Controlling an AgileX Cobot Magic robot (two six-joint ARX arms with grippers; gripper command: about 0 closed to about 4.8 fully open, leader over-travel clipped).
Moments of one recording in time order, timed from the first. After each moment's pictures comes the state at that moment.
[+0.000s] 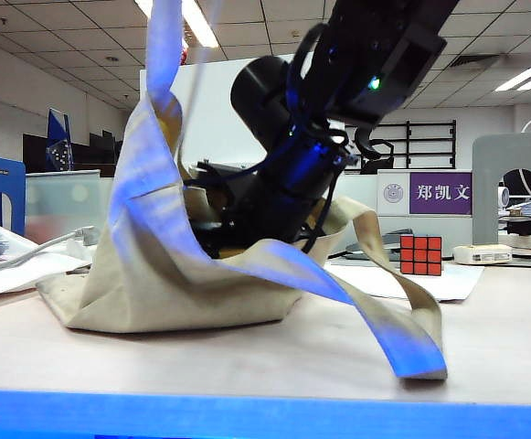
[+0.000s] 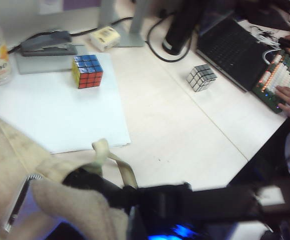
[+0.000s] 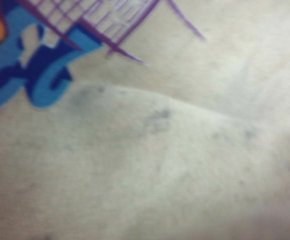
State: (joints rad) left arm -0.67 1.40 1.79 -0.89 0.34 -0.16; right arm 0.71 1.96 1.18 0.04 0.01 0.11
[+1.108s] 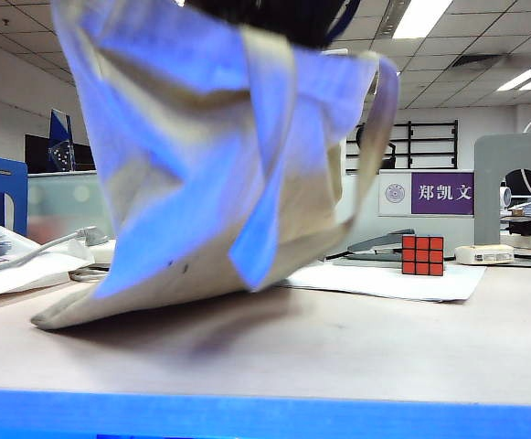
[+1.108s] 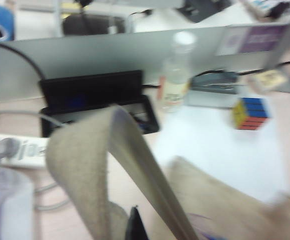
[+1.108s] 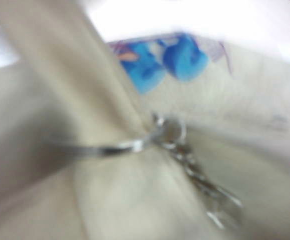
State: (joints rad) left arm -0.34 1.50 1.80 -0.77 0.09 -0.05; right arm 0.73 1.62 1.46 -0.65 -0.10 0.07
